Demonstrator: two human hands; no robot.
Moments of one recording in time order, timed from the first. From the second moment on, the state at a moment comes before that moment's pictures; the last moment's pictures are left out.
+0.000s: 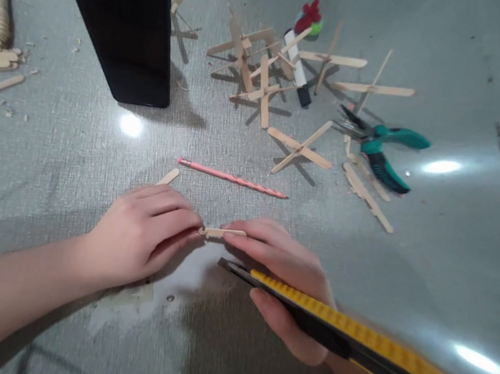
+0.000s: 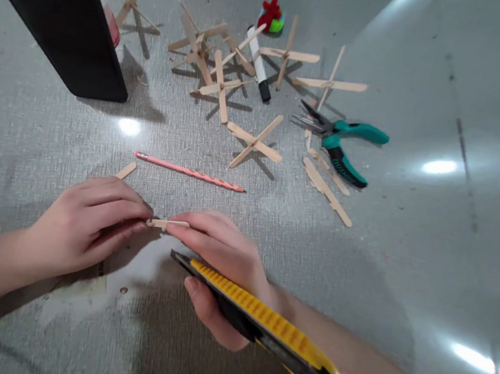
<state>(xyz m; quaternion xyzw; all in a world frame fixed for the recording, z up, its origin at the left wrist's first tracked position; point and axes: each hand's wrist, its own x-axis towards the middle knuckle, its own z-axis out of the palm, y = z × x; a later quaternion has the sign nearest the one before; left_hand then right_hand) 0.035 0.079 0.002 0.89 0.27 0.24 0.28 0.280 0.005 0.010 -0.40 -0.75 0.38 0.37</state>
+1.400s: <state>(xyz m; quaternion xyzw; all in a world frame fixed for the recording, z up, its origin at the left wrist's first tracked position) 0.028 0.077 0.010 0.92 0.17 0.32 0.16 0.285 0.001 0.059 -0.50 -0.62 0.54 0.28</state>
